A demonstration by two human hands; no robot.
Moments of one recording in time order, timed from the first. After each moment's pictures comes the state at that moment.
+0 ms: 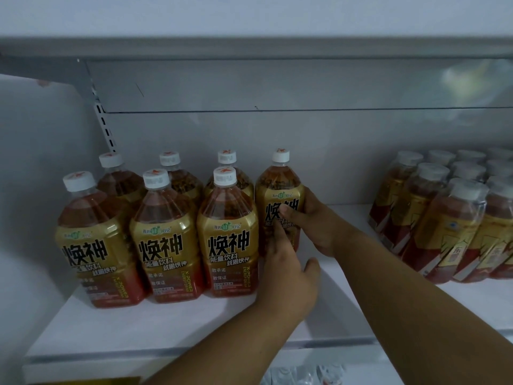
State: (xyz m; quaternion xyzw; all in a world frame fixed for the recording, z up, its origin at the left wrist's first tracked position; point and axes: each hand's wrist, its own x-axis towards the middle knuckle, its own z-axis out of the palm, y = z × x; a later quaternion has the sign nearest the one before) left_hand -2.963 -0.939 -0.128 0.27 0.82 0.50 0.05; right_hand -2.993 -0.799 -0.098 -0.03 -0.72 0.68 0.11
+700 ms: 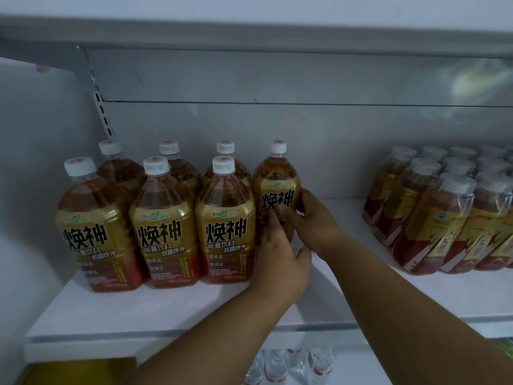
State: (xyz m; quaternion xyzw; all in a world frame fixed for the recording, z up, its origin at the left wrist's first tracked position) left_hand -2.965 -0.940 -0.129 0.27 0.81 0.52 0.04; right_hand -2.981 -0.809 -0.116 -0.14 -0.82 0.52 0.21
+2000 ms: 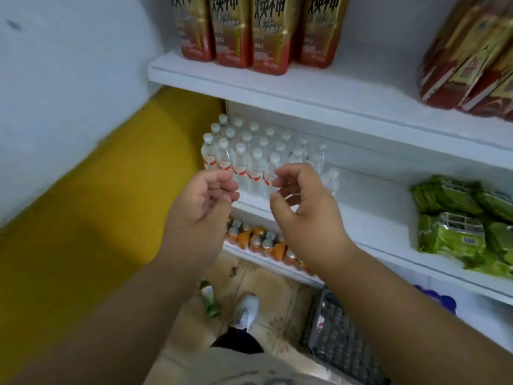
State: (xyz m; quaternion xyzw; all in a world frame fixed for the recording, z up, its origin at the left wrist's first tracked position) left_hand -2.627 -1.111 -0.198 0.06 0.75 0.65 -0.08; right_hand -2.616 -0.937 -0.186 0.04 -0.84 0.54 0.10
